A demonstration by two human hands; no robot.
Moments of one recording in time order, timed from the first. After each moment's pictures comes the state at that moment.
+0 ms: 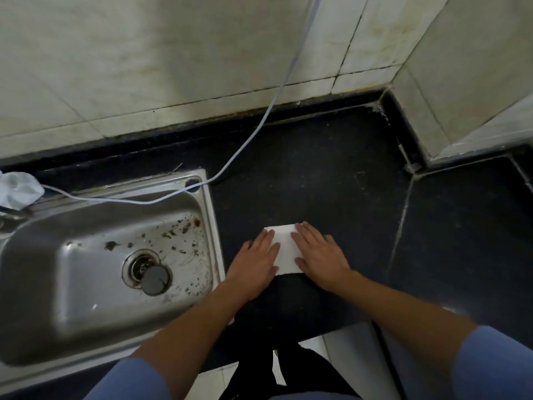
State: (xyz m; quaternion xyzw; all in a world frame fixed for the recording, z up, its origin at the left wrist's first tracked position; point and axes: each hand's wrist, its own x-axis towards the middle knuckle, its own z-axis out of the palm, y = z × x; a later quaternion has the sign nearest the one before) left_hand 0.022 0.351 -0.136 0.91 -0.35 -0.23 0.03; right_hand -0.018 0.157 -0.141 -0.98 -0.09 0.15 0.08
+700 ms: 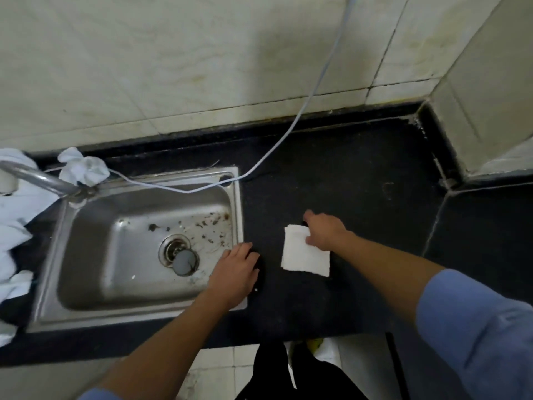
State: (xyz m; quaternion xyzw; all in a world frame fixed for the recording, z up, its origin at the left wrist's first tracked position) left_hand -0.018 0.415 -0.111 0.96 -0.24 -0.12 0.06; right_hand 0.063 0.170 -0.122 -0.94 -0.05 0.34 0.09
